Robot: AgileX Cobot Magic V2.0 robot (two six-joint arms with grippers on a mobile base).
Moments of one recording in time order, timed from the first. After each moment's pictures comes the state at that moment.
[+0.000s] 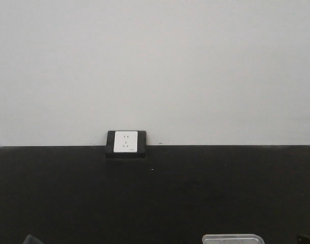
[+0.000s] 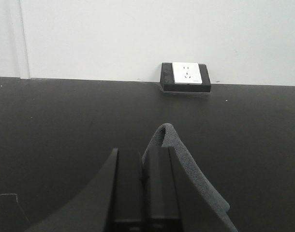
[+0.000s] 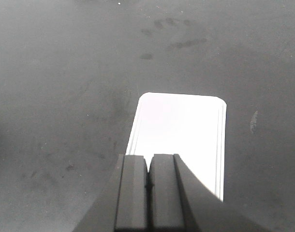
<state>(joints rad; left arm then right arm) -0.02 -0.01 0.03 -0.08 0.15 -0.06 0.14 0.82 -0.75 0.27 0.72 -0.10</state>
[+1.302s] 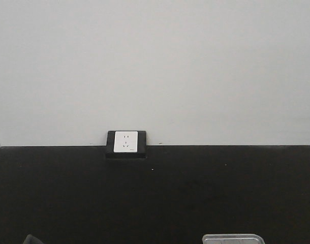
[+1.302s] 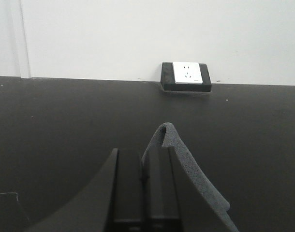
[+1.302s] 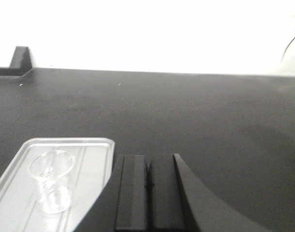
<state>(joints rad) -0.02 -0.01 0.03 -0.08 0.15 -0.06 -0.03 -0.01 0.02 -0.06 0.22 0.02</state>
